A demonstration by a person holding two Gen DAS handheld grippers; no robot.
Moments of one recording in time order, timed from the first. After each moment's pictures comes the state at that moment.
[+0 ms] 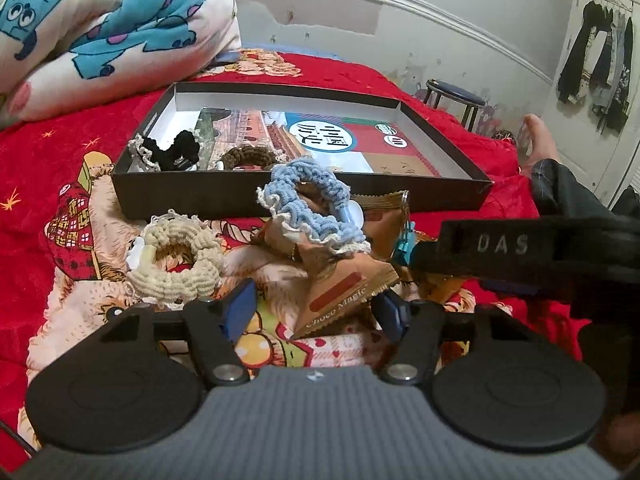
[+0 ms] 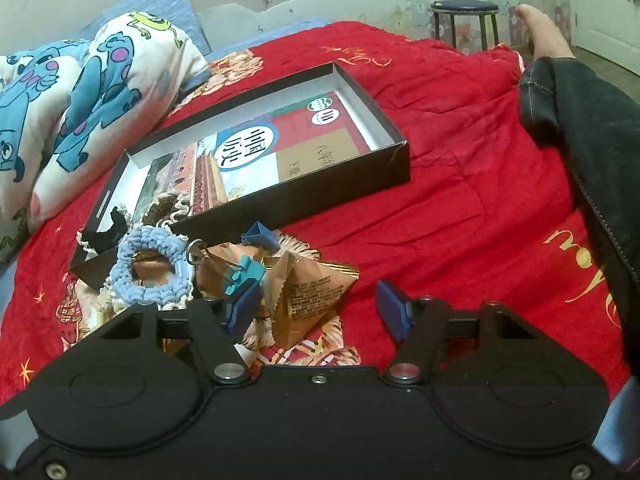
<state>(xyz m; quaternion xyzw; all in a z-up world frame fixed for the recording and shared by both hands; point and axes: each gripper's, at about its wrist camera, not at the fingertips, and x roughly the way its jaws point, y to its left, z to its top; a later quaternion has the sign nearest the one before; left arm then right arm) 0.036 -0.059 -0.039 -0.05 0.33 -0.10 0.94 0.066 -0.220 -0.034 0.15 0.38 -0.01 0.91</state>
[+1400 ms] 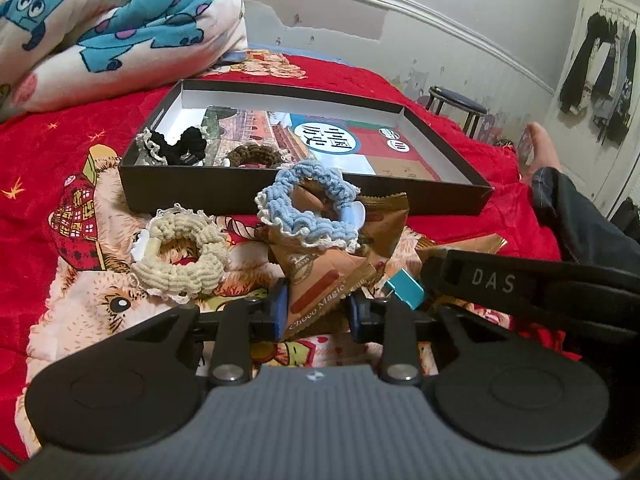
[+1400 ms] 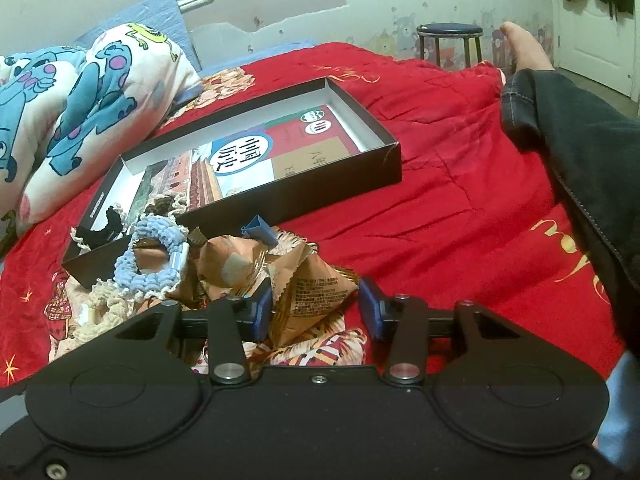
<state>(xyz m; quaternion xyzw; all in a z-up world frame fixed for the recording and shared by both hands) 0.030 -0.055 -0.038 -0.06 0.33 -0.09 0.94 0.047 -0.204 -0.039 0.14 0.35 -0.04 0.93</state>
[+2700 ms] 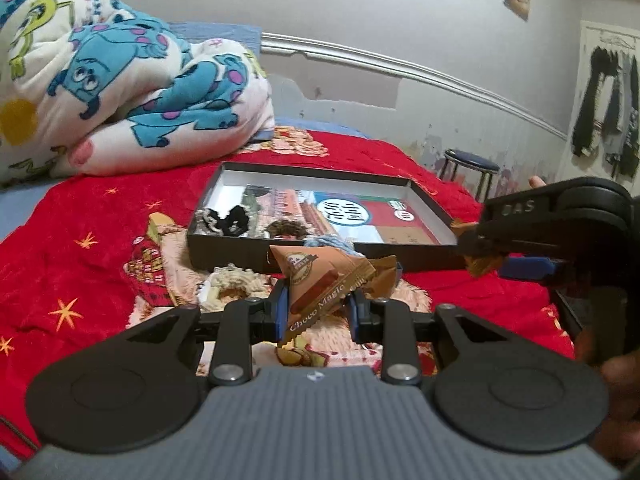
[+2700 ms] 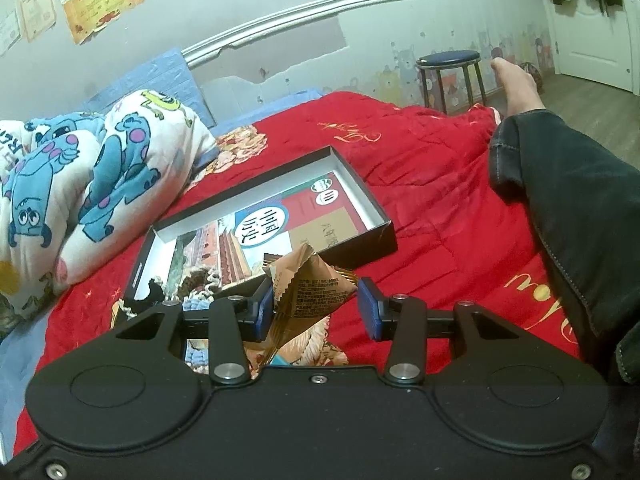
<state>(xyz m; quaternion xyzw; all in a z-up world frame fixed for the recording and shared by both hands) -0.030 -0.045 0.004 -0.06 0.23 -0.04 0.97 0.026 -0.231 0.016 0.19 0.29 -0.03 0.94</state>
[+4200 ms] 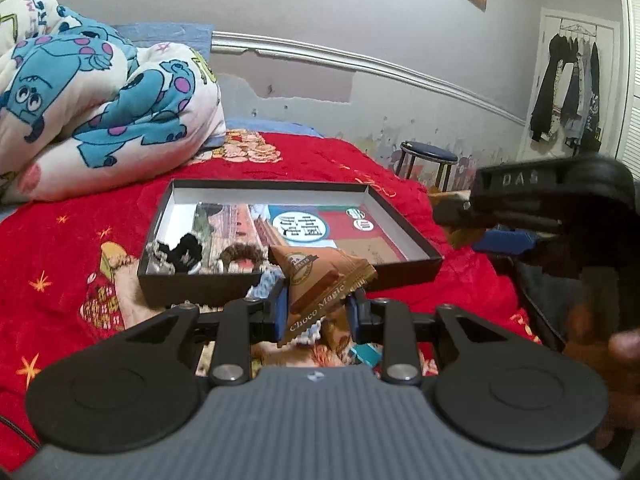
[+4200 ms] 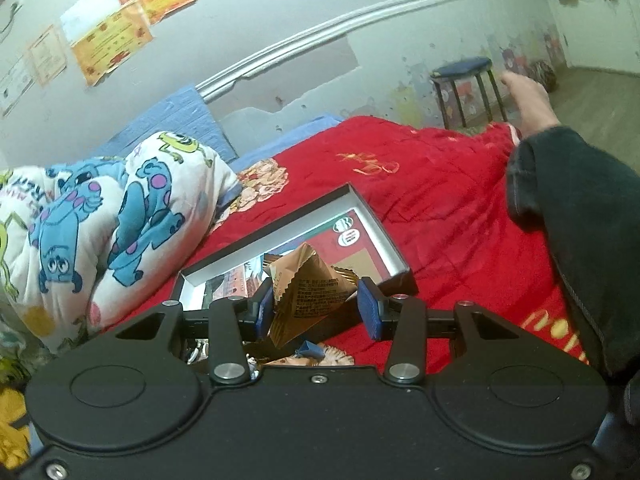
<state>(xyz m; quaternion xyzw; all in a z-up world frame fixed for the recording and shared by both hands) 0.002 -0.051 0.021 -0.04 0.23 -0.12 0.96 0.037 -0.253 0.038 0.23 0.24 0.00 0.94</state>
